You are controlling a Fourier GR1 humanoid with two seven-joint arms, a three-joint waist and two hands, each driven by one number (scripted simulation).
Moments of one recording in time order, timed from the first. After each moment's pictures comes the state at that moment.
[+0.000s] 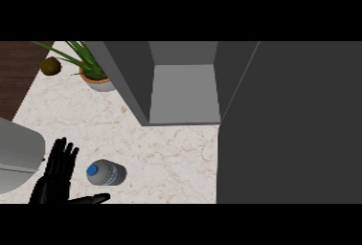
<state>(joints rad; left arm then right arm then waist) 0.27 0.02 0.12 -1.59 0.16 -0.04 -0.19 0.81 -0.20 0.39 -2.50 -0.06 0.22 -0.17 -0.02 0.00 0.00</state>
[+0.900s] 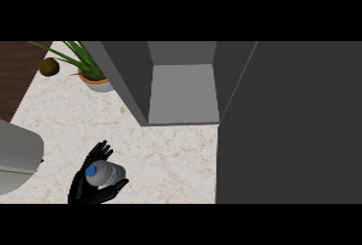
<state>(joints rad) -0.01 0.03 0.19 -0.86 0.13 -0.20 -0.65 0.98 -0.28 0.43 -2.50 -0.04 0.22 -0.37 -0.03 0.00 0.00</state>
